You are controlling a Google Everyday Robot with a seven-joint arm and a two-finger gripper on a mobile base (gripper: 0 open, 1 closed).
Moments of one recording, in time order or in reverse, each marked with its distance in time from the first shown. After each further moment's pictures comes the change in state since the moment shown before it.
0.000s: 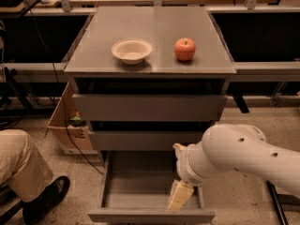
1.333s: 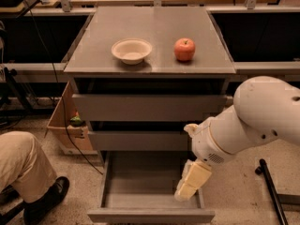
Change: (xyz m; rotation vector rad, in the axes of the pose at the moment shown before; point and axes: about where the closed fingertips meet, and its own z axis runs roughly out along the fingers) arm -0.035 -0.001 -0.108 -0.052 -0.053 0.080
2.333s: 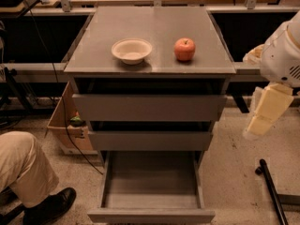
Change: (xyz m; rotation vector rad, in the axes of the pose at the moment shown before) arm 0.003 -0.070 -0.209 0.190 0.229 -0.040
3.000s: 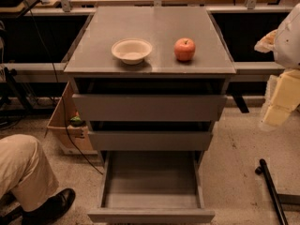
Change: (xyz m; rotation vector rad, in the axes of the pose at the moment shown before) arm 0.008 -0.009 -0.029 0.031 0.063 -0.016
